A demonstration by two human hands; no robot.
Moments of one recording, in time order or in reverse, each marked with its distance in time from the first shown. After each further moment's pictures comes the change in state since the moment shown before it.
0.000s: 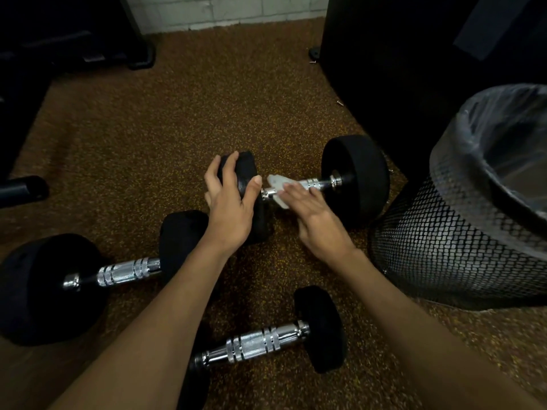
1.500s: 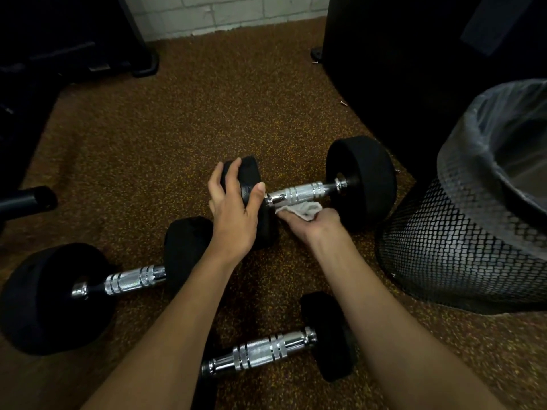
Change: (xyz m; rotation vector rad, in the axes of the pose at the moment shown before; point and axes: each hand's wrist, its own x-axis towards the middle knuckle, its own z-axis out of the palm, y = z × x) left_hand -0.001 -0.003 0.003 0.000 0.020 0.012; right_hand 0.047 -0.045 -0.019 2.206 0.564 1.430
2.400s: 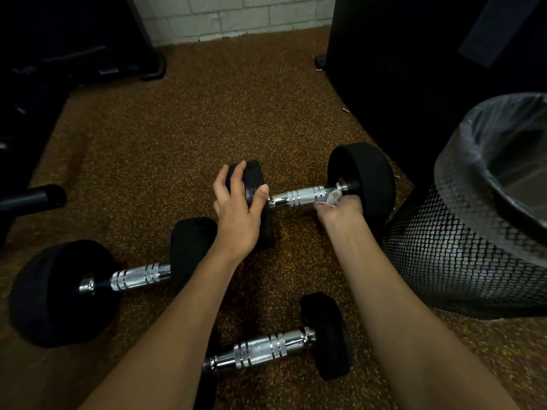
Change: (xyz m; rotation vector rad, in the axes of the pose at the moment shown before) left_hand -0.001 0.003 -0.003 -0.014 -0.018 -0.022; right_hand 0.021 -0.037 0.009 -0.170 0.276 -0.312
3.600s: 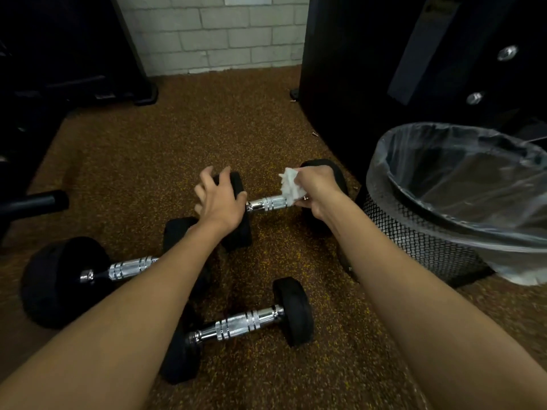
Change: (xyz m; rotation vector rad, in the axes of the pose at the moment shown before) left_hand -0.005 0.051 -0.023 0.359 -0.082 -0.105; right_hand -0.103 -0.043 -0.014 -0.888 -0.378 -0.445
